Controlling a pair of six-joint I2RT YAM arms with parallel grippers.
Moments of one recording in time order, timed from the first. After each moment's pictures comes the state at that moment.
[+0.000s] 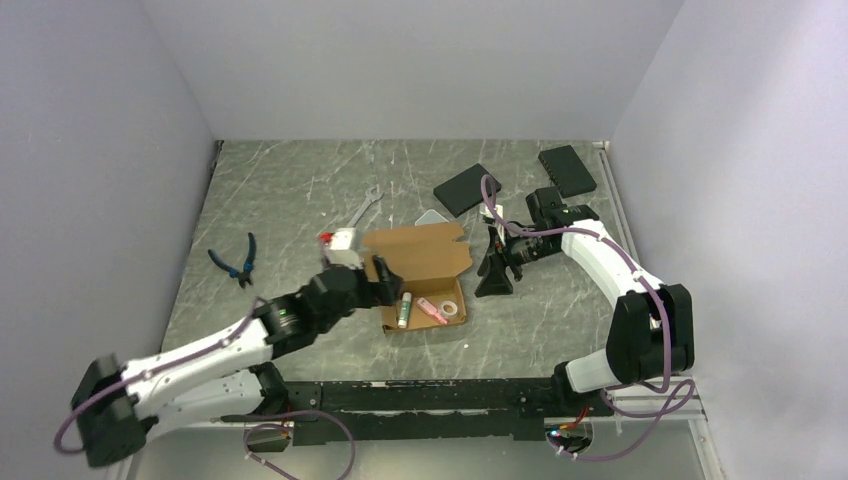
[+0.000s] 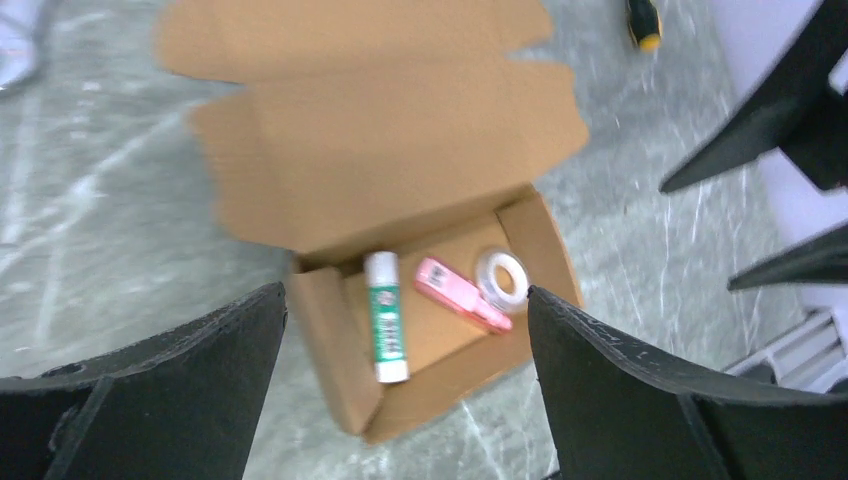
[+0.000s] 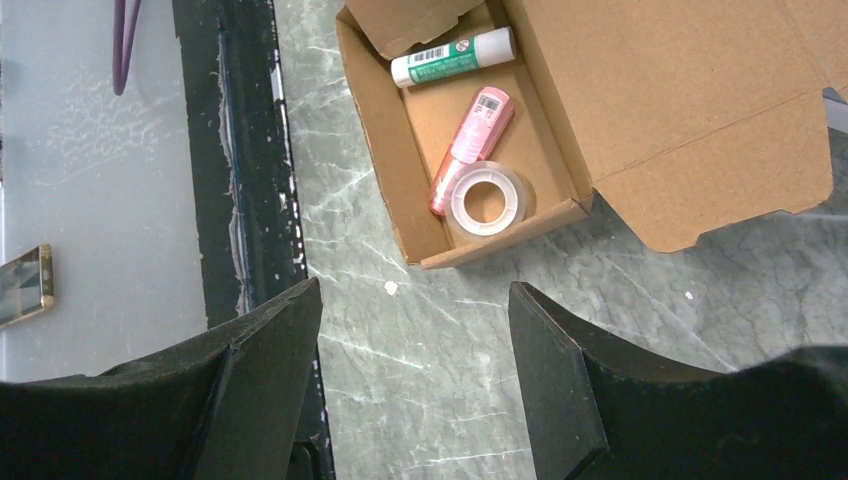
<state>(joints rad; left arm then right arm) -1.00 0.98 0.61 -0.13 -0.42 -0.73 0.21 1.43 1.03 -0.95 -1.03 -0.80</state>
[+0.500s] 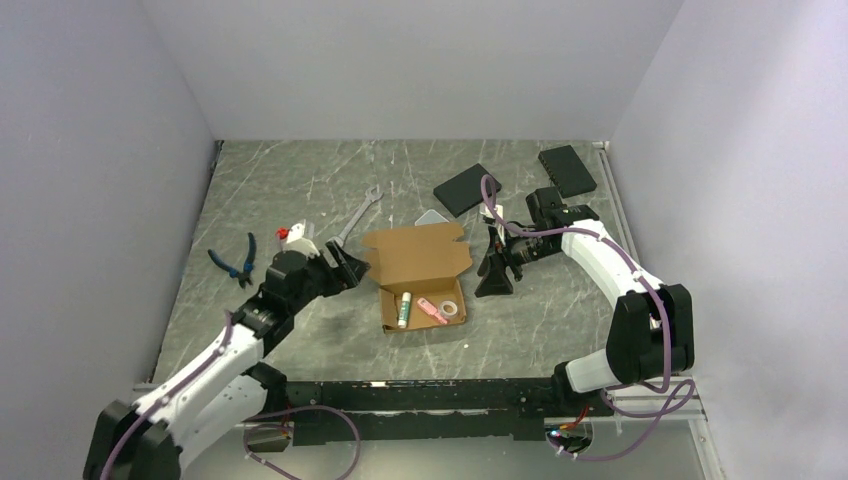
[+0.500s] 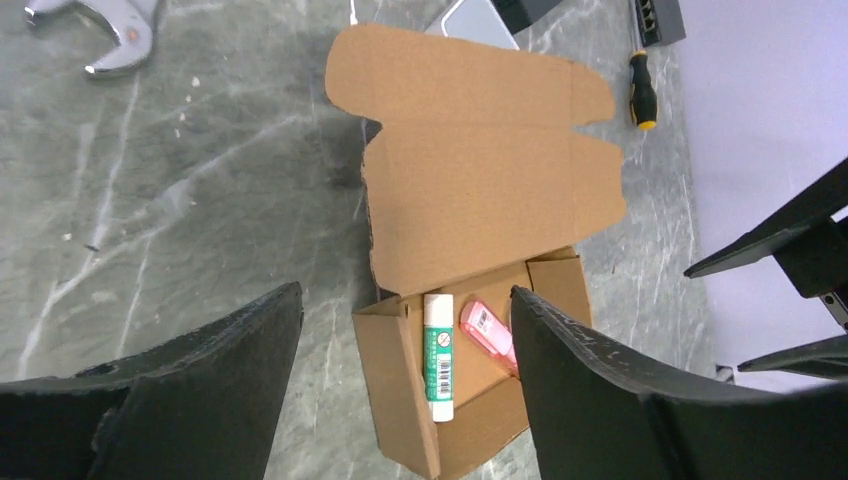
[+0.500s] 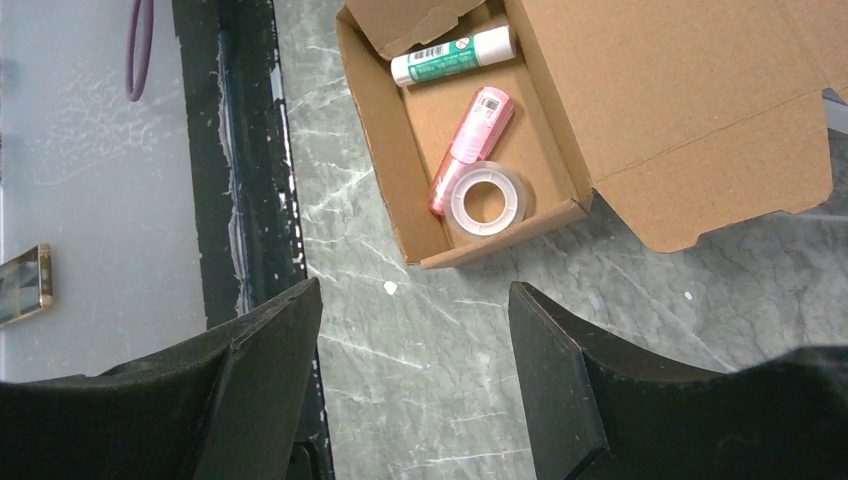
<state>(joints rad) -0.48 0.76 0.39 -0.01 0.00 -0.76 0.21 1.43 1.03 -0.95 -1.03 -0.80</state>
